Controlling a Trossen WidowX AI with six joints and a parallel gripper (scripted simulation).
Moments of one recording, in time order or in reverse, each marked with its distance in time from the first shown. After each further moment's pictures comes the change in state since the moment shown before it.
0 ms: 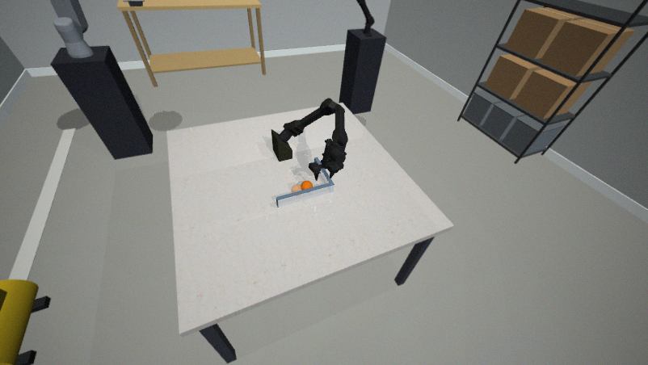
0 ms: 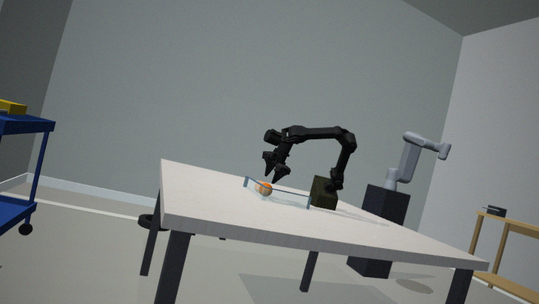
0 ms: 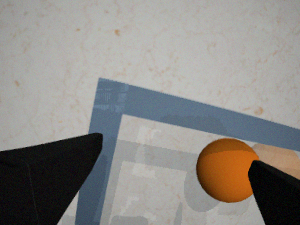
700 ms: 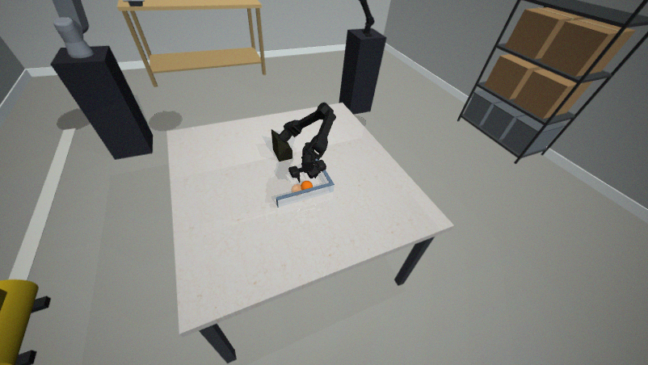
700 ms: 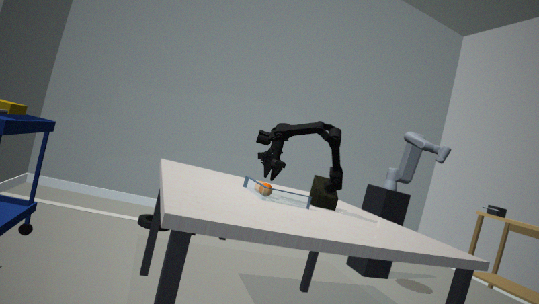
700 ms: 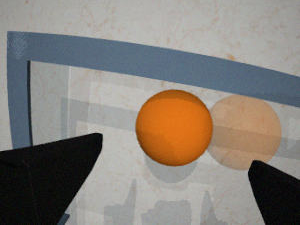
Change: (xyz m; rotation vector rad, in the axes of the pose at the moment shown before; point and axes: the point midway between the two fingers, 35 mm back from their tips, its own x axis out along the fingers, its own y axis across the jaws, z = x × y) arm 0.017 -0.084 -0.032 0.084 0.106 0.194
